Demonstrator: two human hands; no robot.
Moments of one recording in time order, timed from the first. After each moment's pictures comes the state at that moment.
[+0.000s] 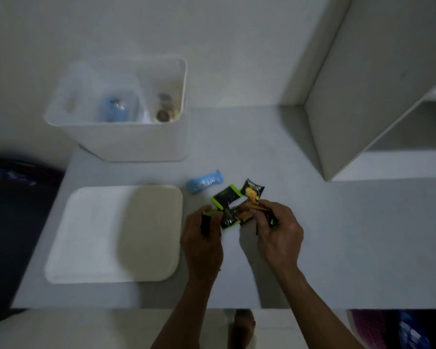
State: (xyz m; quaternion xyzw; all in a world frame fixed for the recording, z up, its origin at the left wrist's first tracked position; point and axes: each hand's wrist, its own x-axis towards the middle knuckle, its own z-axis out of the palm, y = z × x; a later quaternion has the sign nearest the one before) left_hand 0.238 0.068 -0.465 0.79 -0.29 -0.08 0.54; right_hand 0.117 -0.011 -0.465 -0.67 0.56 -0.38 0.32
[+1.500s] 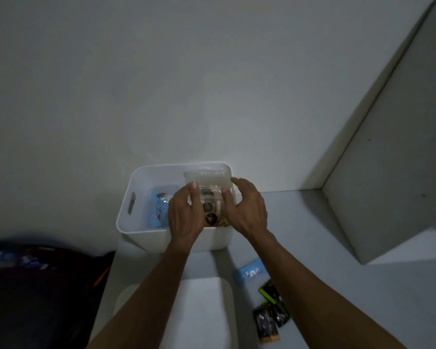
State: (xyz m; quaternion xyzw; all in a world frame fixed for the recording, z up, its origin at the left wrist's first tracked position) left_hand 0.493 -0.050 -0.313 0.79 -0.34 -0.11 0.50; right_hand 0.377 -0.120 -0.320 -0.74 0.50 -0.32 0.32
